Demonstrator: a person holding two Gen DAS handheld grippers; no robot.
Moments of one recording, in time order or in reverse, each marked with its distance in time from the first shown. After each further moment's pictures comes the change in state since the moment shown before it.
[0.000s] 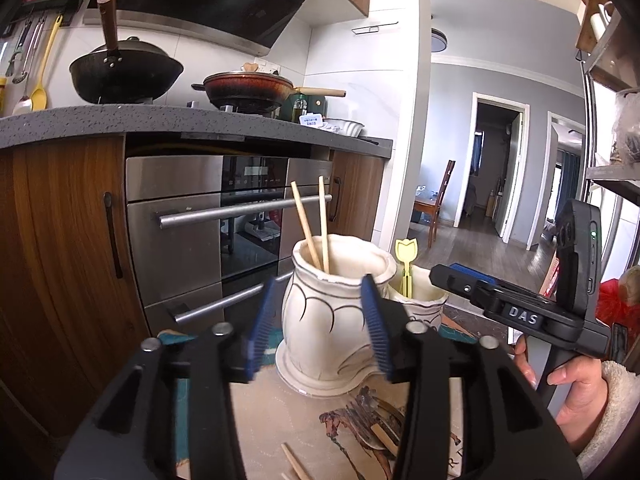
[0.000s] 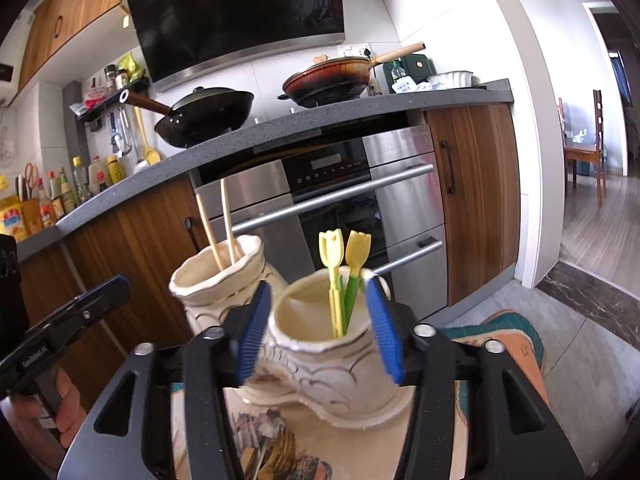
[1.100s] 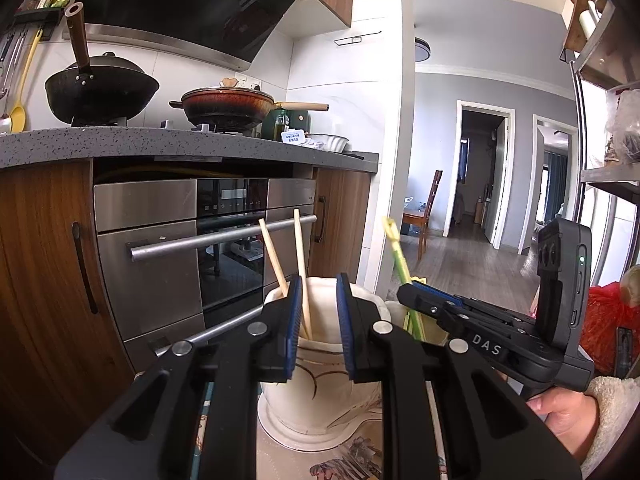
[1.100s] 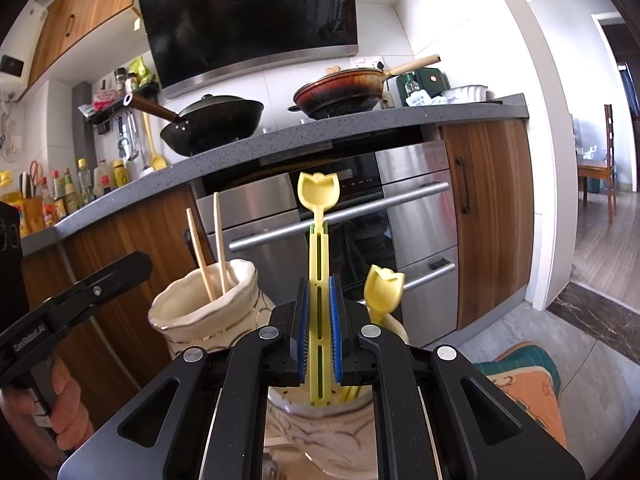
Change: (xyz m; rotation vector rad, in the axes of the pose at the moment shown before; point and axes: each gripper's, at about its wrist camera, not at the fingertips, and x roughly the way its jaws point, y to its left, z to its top) left arm 0.039 -0.013 0.021 0.040 -0.066 -0.051; right arm 0.034 -0.007 0.011 -0.034 -0.063 0.029
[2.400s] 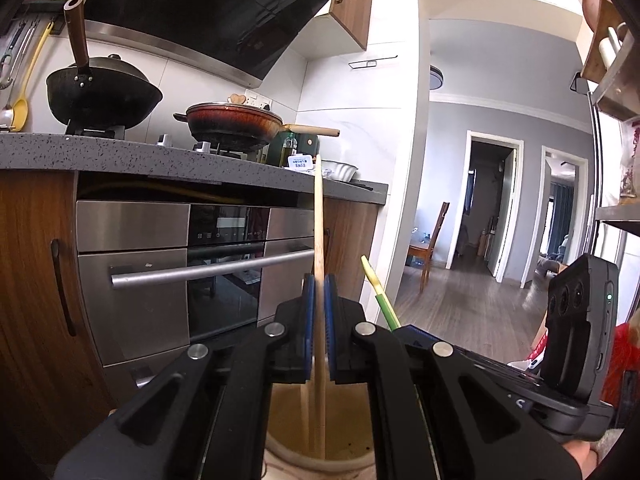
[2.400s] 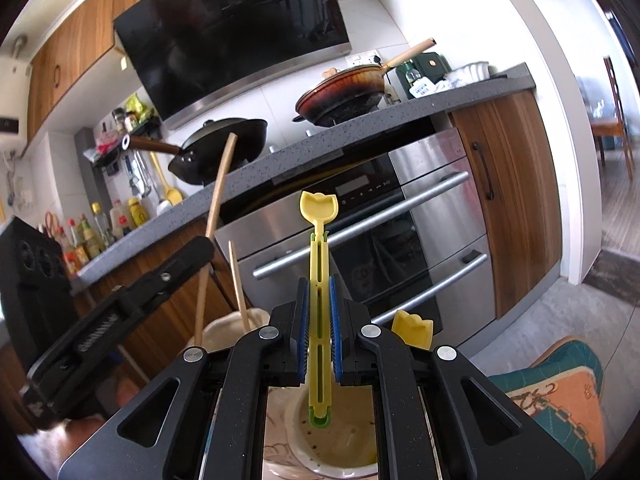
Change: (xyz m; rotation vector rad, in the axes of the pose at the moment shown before) left arm 0.046 0.003 0.027 -0.065 -0.092 0.010; right arm 0.028 -0.009 0.018 0.113 -0.008 0.094
